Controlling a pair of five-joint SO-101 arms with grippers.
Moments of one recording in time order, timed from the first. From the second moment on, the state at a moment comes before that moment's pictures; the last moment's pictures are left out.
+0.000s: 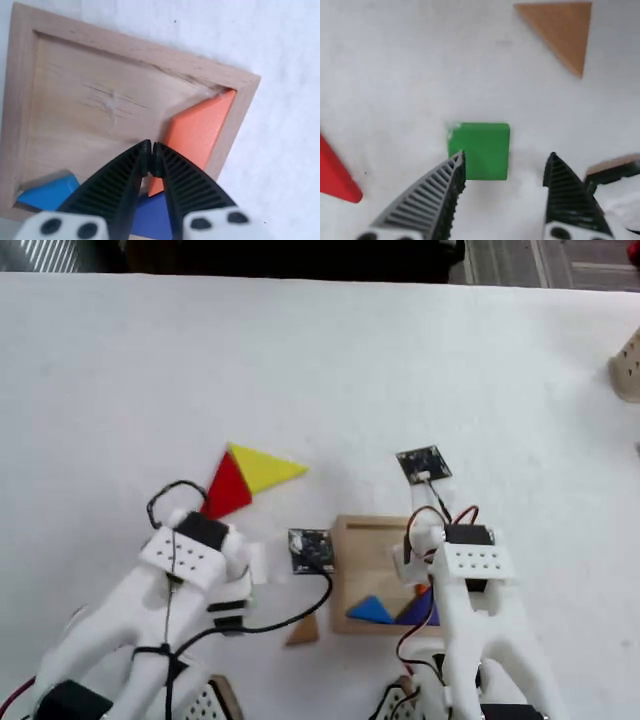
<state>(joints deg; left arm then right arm) 18.9 -29.9 60.6 70.8 -57.4 -2.3 -32.0 65.2 53.4 17.9</state>
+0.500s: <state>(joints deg) 17.5 -21.9 59.8 65.3 -58.2 -2.3 -32.0 65.2 53.4 18.1</state>
